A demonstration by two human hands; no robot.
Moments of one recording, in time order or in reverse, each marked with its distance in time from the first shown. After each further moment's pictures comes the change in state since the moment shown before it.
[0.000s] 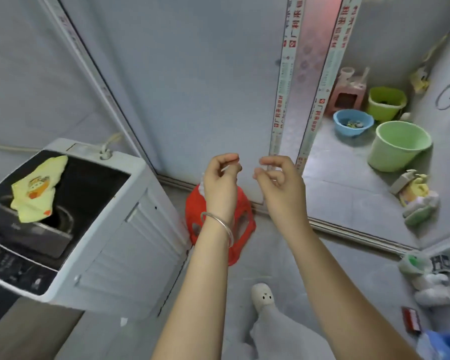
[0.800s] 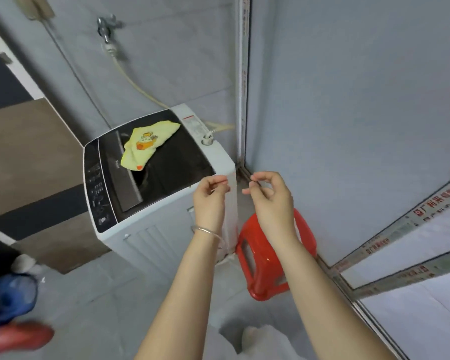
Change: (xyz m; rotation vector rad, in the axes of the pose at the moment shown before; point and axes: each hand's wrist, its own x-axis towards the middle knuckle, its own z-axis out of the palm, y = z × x) left_hand 0.144 -0.008 -0.113 -0.032 0.712 0.016; right_hand 0.124 0.029 0.197 0.078 -0.692 -0.046
